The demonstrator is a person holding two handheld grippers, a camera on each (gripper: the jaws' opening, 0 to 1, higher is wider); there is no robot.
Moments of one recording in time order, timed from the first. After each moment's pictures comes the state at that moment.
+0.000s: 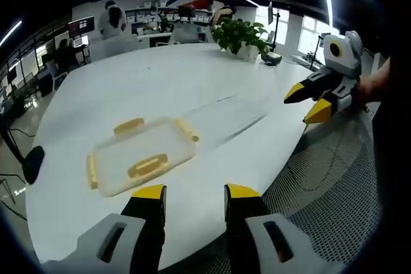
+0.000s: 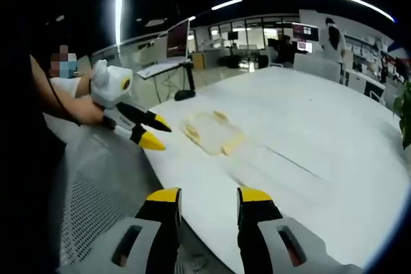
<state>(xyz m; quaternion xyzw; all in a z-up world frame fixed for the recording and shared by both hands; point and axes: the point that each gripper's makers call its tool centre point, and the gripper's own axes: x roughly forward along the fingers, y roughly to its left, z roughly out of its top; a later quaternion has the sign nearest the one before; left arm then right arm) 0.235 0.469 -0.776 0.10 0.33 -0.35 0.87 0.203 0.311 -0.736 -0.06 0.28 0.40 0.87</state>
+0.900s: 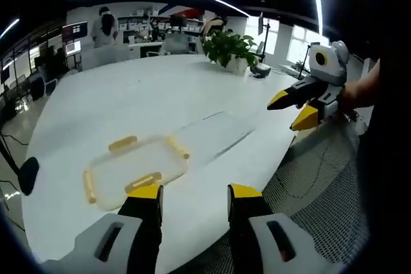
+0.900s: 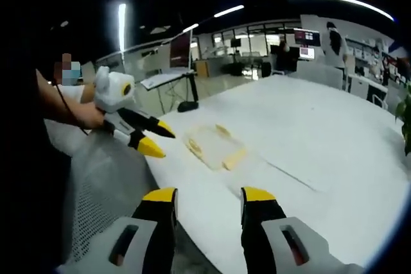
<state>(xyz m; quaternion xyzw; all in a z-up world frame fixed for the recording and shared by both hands) 0.246 0.459 -0.753 0.07 0.30 -0.39 0.87 0.221 0.317 -0.715 -0.04 0.25 0.42 0.87</state>
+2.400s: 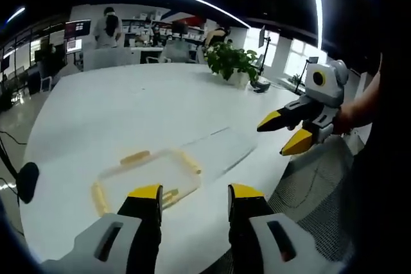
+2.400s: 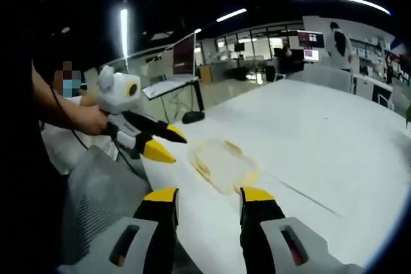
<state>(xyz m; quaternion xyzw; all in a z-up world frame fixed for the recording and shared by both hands) 0.272 0.473 -0.733 0.03 0.29 -0.40 0.87 0.243 0.363 -0.710 -0.02 0.24 0.43 0.87</state>
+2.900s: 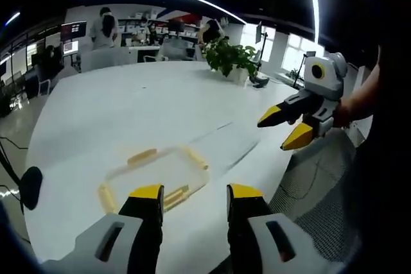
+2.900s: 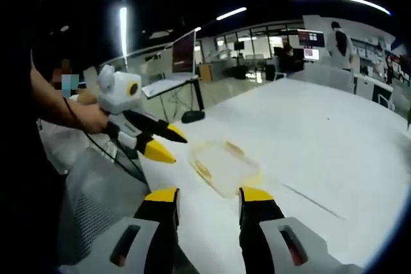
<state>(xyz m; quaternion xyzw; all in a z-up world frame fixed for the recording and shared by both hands) 0.278 0.486 -0.739 0.05 0.29 -0.41 0.86 0.247 0.376 -0.712 -0.03 0.25 0.43 0.87</state>
